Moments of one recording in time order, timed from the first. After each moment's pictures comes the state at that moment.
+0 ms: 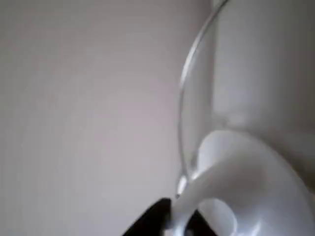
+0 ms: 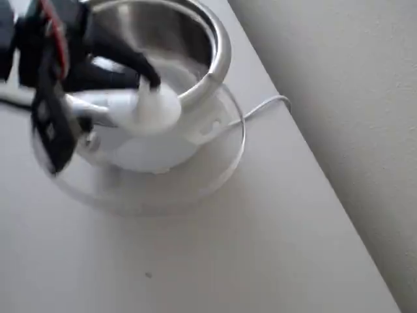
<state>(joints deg) 0.4 82.2 28.6 72.6 4.9</state>
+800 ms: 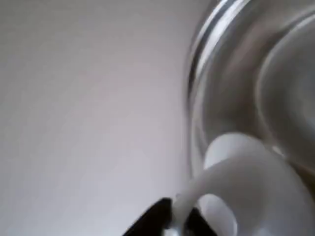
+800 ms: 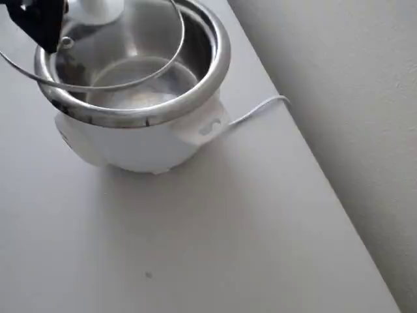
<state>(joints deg) -18.3 89.1 28.5 76.2 11.1</state>
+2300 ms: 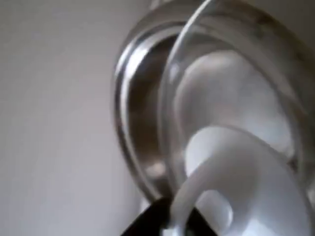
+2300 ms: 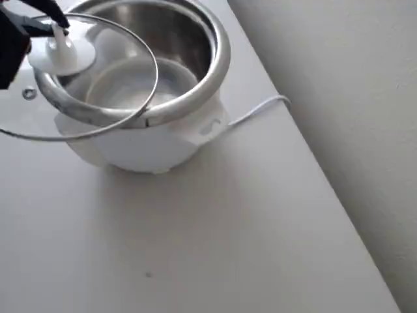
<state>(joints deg) -14.9 91.0 25.3 97.3 3.3</state>
